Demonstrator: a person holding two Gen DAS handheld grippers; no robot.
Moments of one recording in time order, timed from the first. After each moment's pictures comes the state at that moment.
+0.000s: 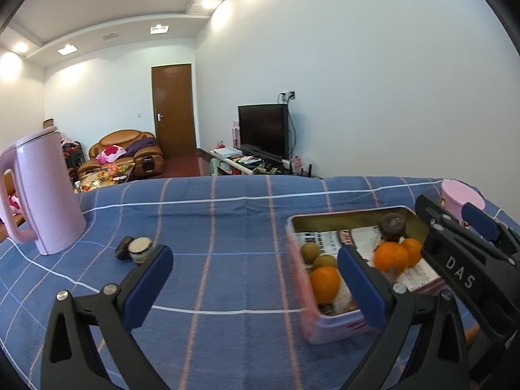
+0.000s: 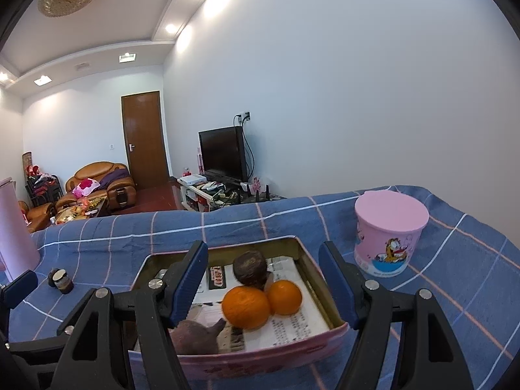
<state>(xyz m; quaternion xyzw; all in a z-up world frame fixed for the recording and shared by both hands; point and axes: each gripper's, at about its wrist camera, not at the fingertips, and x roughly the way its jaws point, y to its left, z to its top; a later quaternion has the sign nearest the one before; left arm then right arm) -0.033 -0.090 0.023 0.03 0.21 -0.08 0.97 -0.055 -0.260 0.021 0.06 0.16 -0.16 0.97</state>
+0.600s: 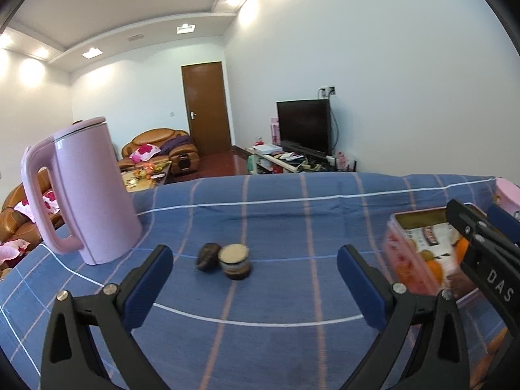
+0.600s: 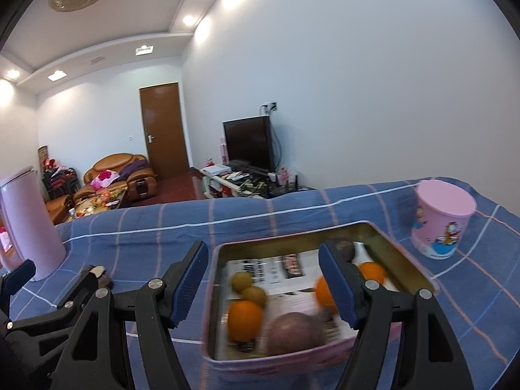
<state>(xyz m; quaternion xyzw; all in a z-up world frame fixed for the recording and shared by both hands) 0.002 -0.003 0.020 0.05 0.21 0.00 0.98 -0.027 -0.182 0.020 0.06 0.17 -0.10 0.98</state>
